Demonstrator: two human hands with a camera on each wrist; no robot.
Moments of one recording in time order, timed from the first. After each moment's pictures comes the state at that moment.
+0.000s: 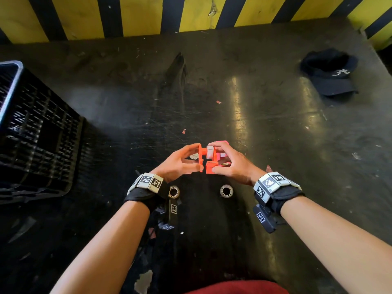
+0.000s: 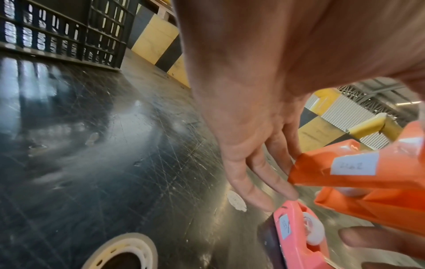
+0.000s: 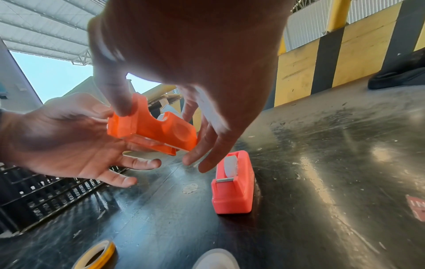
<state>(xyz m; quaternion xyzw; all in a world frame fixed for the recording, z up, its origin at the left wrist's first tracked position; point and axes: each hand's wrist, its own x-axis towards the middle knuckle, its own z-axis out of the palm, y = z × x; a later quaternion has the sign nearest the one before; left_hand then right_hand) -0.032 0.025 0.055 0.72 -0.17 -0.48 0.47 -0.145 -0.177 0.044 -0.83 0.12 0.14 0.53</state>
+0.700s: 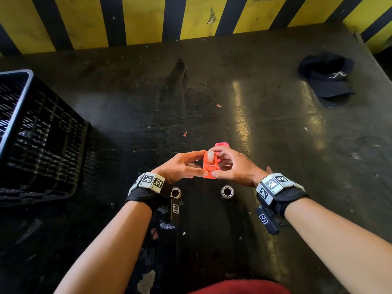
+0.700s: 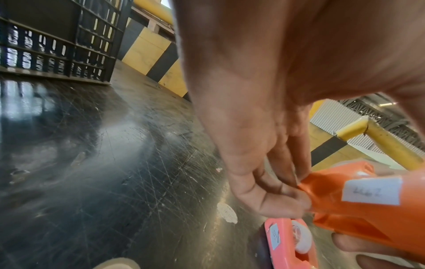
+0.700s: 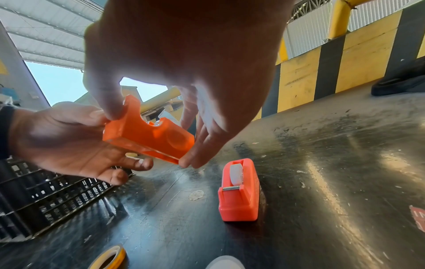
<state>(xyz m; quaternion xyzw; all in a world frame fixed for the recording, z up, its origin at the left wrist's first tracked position) -0.039 0.025 0.078 0.73 -0.20 -0.52 0.40 -0.154 -0.177 0.060 -0.82 0.10 0.14 0.54</state>
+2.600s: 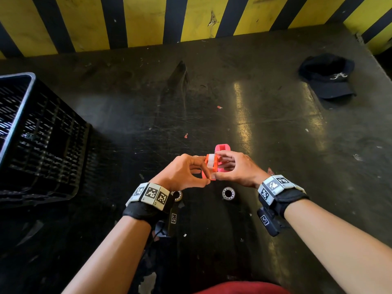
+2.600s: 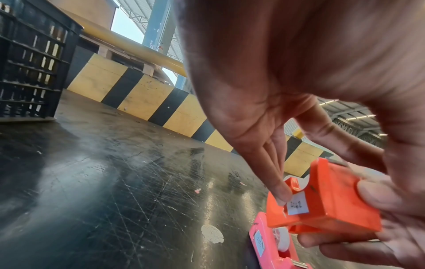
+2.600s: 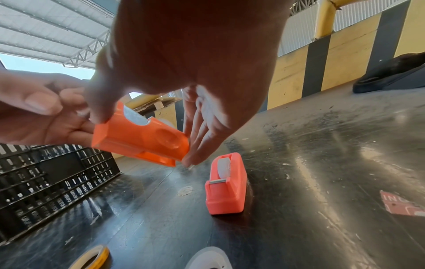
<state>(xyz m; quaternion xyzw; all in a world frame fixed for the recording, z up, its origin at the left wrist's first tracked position) -0.056 0.028 0.093 0.76 -0.32 -0.41 0.39 -0.153 -0.184 0.042 -0.82 0.14 0.13 0.54</state>
